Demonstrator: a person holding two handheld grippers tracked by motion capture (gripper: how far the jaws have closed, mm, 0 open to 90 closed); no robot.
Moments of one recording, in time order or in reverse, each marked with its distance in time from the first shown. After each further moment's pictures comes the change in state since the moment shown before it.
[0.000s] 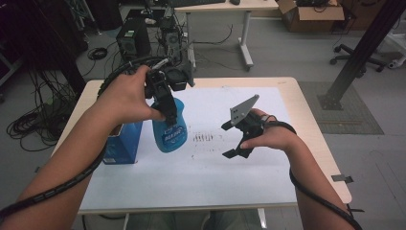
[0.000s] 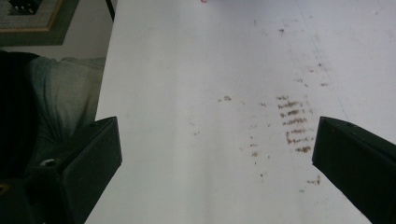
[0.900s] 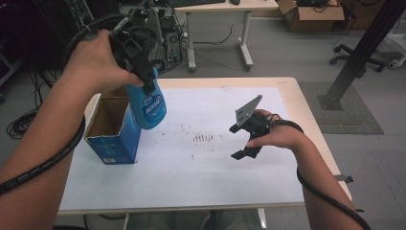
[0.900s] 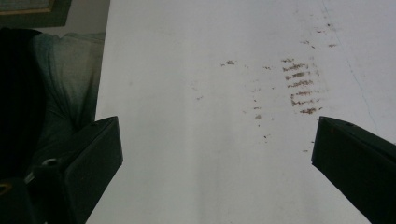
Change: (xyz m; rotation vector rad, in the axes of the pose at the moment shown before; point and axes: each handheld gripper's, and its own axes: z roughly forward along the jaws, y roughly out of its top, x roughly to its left) left arm 0.058 -0.029 -0.063 -0.058 0.011 -0.347; right arm -0.004 -0.014 -0.008 0.088 0.027 0.034
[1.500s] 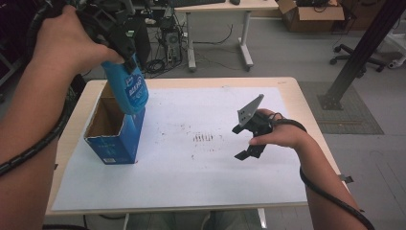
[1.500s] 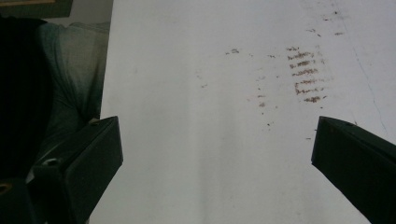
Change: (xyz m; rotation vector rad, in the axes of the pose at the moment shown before) left arm 0.038 -0.015 -0.041 -0.059 0.028 -0.237; right arm 0.000 -0.003 -0.006 0.036 0.019 0.001
